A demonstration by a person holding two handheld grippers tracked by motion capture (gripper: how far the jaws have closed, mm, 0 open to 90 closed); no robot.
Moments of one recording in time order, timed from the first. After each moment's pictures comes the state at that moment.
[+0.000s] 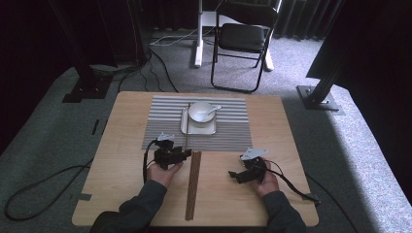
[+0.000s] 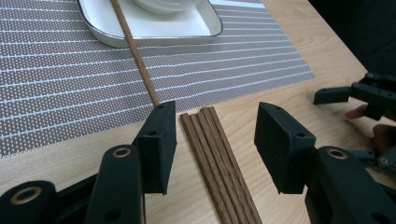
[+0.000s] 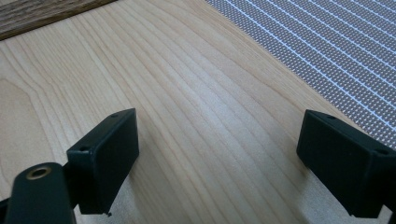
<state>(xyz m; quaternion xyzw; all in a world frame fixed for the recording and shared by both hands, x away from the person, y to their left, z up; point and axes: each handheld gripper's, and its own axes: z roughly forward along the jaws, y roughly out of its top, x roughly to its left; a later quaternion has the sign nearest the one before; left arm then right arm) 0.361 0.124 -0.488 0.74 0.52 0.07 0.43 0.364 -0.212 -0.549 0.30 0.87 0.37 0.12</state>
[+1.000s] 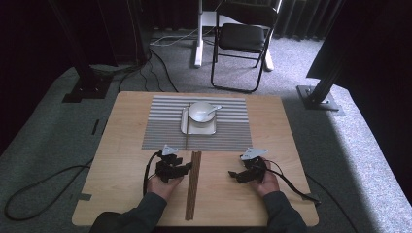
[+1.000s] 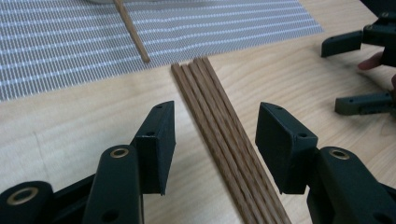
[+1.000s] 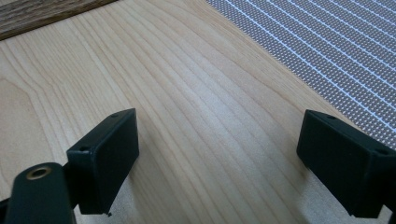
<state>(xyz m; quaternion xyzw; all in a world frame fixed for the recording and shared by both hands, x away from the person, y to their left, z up) 0.327 0.117 -0.512 0.76 0.50 0.09 0.40 0.365 -0.213 -0.549 0.29 0.87 0.37 0.12</state>
